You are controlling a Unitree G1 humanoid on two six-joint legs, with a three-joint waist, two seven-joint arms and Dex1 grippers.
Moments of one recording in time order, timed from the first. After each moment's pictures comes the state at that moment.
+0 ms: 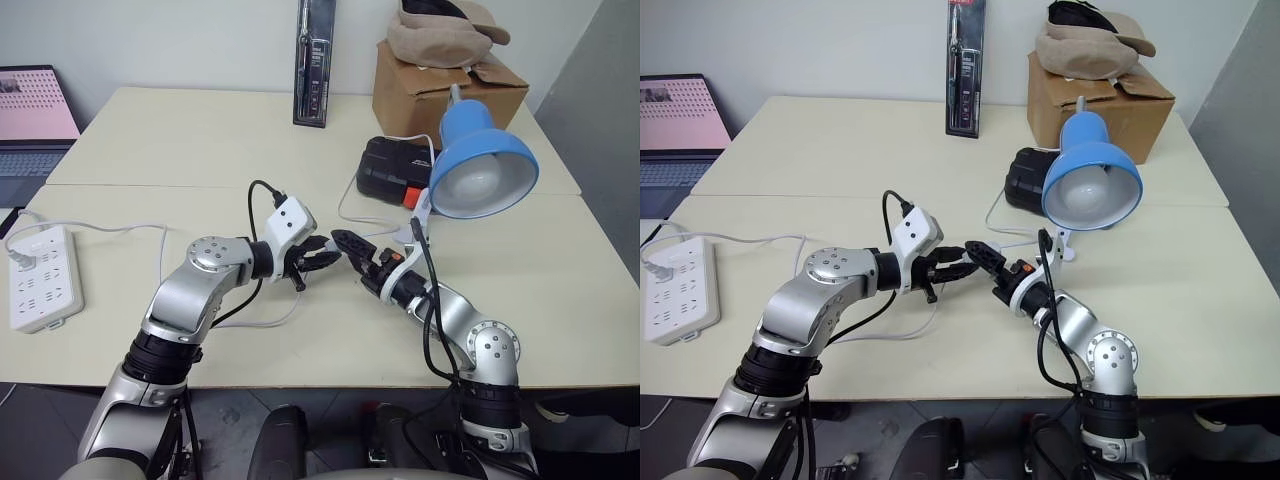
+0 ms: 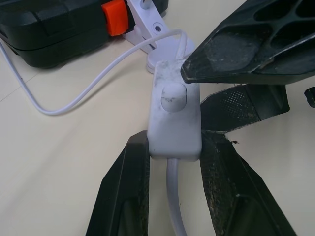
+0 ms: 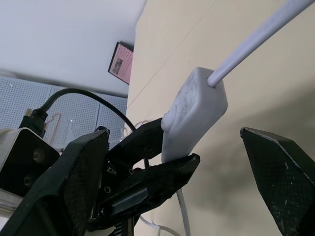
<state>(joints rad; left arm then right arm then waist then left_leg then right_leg) -0.53 0.53 -0.19 -0.16 -0.26 0.67 -0.84 -0.30 0.09 -0.10 -0.23 1.39 0.90 -0.34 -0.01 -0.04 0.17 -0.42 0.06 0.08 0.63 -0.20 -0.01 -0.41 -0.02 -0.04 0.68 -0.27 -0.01</state>
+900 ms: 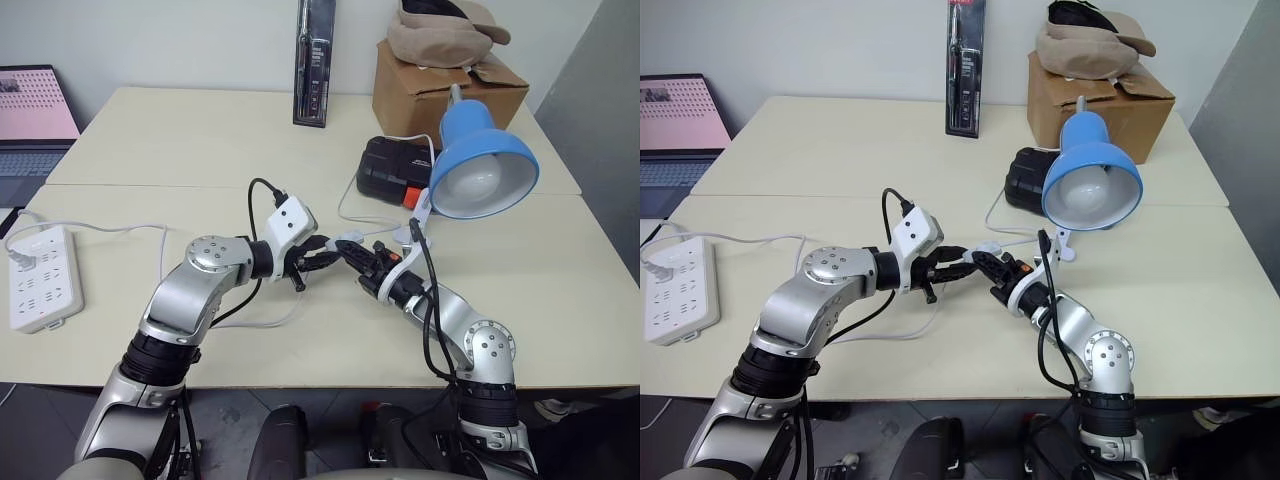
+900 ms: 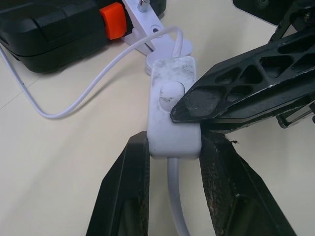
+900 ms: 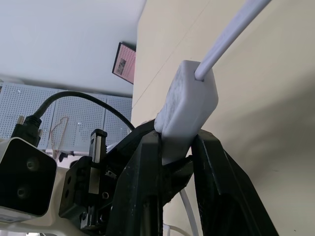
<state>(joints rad) -0.53 0.55 -0.20 -0.18 -0.26 0.67 -0.84 -0.30 0.09 -0.09 -0.19 1.43 0.87 -0.35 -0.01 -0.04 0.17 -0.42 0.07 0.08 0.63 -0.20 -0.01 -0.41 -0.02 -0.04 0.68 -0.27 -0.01</state>
